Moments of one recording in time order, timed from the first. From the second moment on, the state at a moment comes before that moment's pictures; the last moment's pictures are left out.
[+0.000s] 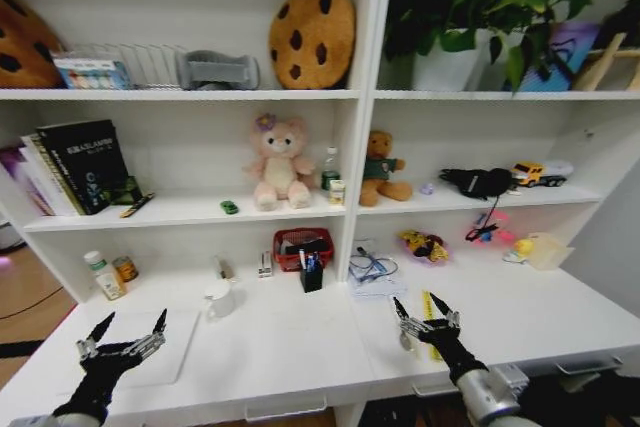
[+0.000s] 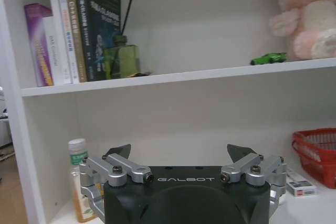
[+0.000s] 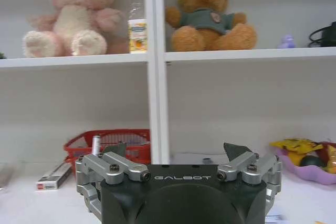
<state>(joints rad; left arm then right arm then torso) 2.05 -1.35 -1.06 -2.42 -0.45 0.06 0.04 -1.83 1.27 0.76 2.29 0.41 -0.08 -0.10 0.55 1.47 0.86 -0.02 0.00</state>
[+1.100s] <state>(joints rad) 2.05 -1.35 -1.06 -2.42 -0.45 0.06 0.05 -1.83 1.27 0.76 2.29 0.41 -0.08 -0.10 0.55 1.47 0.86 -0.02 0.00</state>
